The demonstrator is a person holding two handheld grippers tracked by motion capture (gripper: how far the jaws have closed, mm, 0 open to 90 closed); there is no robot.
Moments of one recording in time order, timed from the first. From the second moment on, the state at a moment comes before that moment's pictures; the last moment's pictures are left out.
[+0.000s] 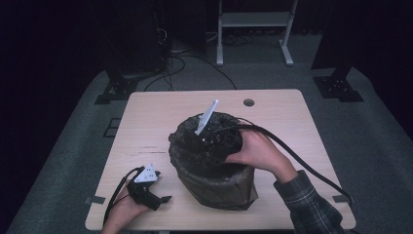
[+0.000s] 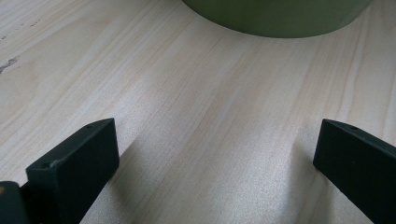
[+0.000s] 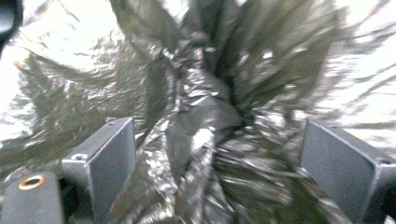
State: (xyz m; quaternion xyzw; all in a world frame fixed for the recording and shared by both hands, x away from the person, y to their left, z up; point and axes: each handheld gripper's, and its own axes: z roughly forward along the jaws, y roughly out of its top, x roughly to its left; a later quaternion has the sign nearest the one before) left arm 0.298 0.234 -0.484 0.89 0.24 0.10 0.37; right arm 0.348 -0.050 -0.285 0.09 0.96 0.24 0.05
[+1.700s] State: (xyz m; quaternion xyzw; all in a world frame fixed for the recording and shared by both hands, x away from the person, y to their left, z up) left arm 0.299 0.234 -0.483 0.89 0.24 0.10 0.37; right arm 0.303 -0.280 -0.398 0.28 0.84 0.45 0.14
